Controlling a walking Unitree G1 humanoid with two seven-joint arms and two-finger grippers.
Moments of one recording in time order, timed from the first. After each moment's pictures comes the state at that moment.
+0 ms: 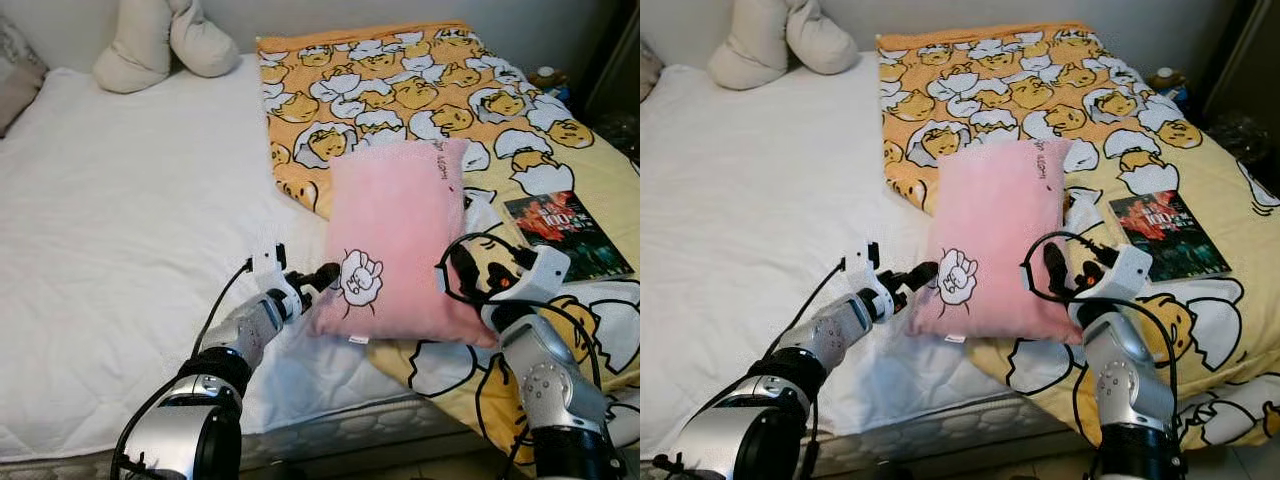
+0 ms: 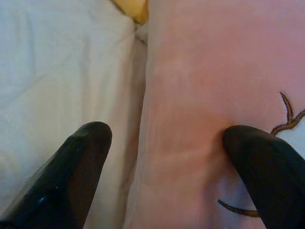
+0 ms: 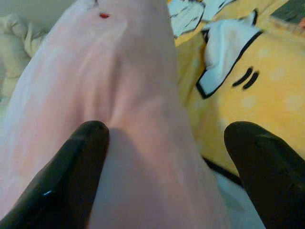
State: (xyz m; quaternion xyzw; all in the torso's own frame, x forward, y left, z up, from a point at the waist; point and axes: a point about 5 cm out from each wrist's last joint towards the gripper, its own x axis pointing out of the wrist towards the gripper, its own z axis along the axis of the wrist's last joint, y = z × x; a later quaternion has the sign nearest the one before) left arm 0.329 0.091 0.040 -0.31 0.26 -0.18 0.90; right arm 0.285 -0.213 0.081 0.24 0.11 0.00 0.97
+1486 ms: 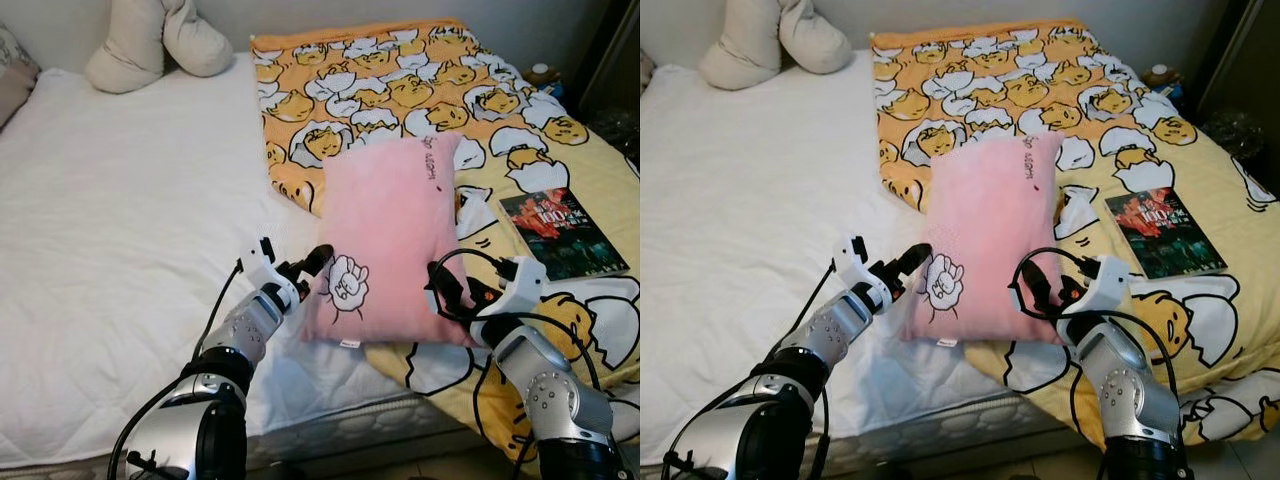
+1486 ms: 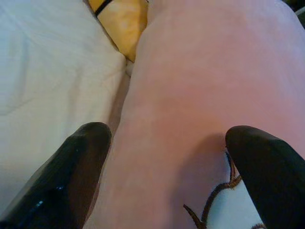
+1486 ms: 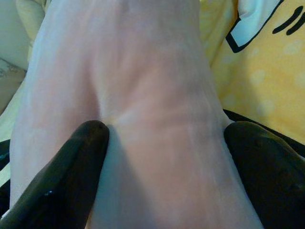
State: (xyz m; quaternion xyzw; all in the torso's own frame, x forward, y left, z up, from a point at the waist) left arm 0.335 0.095 0.048 -0.39 0.21 -0.15 0.88; right arm 0.276 -0.200 0.075 0.25 0.16 0.07 0.95
